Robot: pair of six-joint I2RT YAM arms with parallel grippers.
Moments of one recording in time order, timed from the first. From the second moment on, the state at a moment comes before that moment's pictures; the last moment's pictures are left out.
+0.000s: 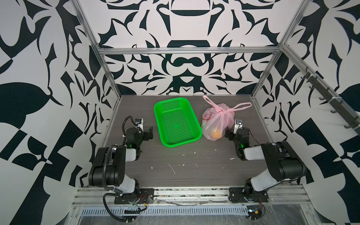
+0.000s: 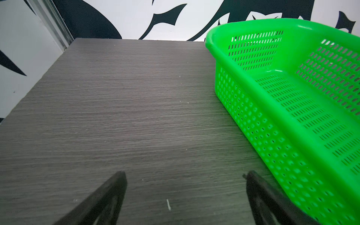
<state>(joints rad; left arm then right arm) 0.00 1.46 0.37 0.71 0.15 -0.01 0.11 1.55 0.35 0.80 0.28 0.00</state>
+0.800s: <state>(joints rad) -0.01 1.24 0.93 -0.30 0.24 -0.47 0.11 1.07 0.79 -0.50 0.23 0.44</state>
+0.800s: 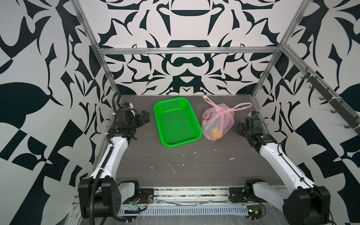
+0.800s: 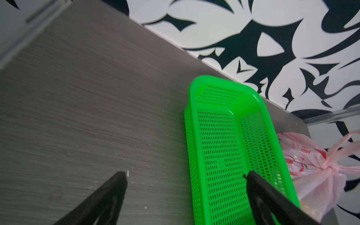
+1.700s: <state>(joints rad) -0.17 1.75 1.15 -0.42 0.35 -0.47 0.29 1.35 1.09 -0.64 0.20 0.51</state>
